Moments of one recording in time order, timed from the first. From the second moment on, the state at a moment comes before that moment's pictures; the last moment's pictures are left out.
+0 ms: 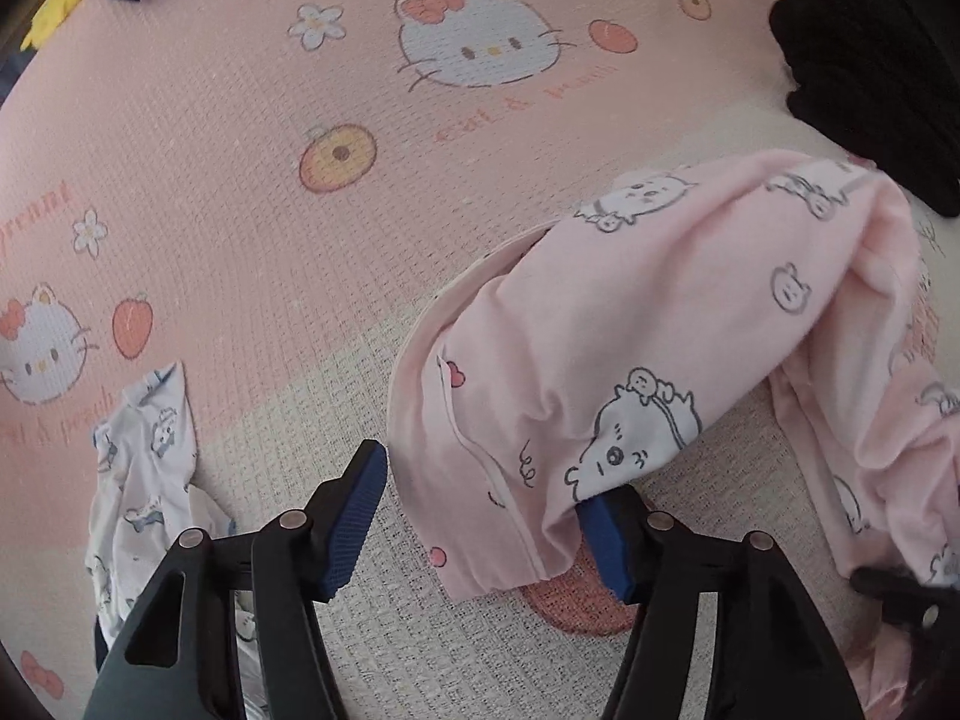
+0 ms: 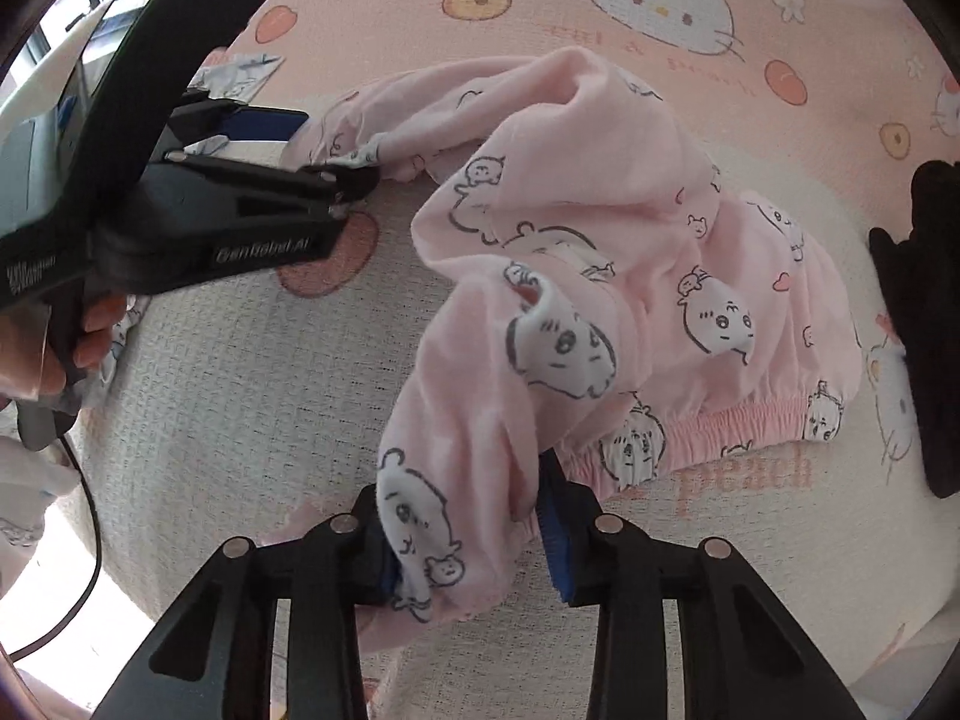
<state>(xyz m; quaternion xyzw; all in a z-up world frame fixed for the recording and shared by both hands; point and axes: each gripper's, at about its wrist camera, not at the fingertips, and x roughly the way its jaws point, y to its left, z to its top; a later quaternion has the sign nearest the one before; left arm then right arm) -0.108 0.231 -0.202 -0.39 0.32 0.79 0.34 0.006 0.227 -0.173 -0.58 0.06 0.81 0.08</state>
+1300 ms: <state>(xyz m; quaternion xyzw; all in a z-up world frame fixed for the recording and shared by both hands) -0.108 0.191 -0.190 -0.46 0.29 0.79 0.28 0.079 0.309 -0.177 -0.57 0.07 0.79 0.23</state>
